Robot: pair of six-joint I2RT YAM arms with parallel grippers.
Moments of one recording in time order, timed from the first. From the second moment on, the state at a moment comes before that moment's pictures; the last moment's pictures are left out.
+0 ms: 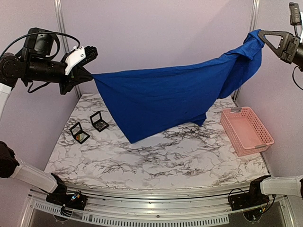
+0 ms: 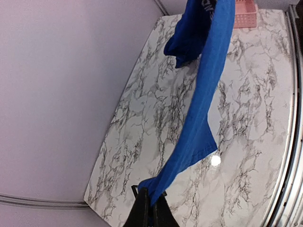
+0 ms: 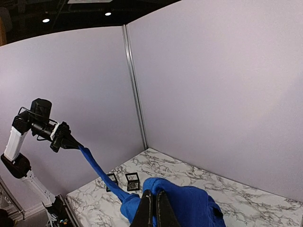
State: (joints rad) left arm -0.63 1.32 1.99 -1.22 0.05 0.72; right arm 0.22 1.10 1.94 -0.75 -0.58 0.24
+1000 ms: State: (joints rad) left arm -0.49 1.97 2.41 -0.41 -0.46 0.75; right arm 0.18 1.84 2.29 -0.06 -0.21 0.13
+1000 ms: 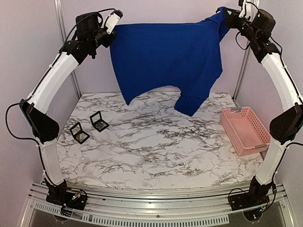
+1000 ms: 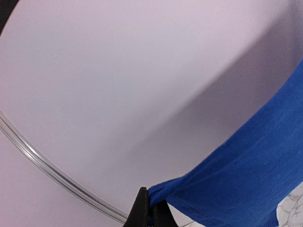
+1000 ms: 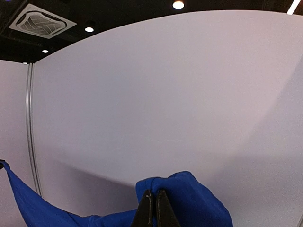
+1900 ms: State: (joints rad) left arm -0.50 1.58 1.09 -0.58 -0.28 0.70; right arm 0.70 1.41 0.71 -0.23 -0.45 0.64
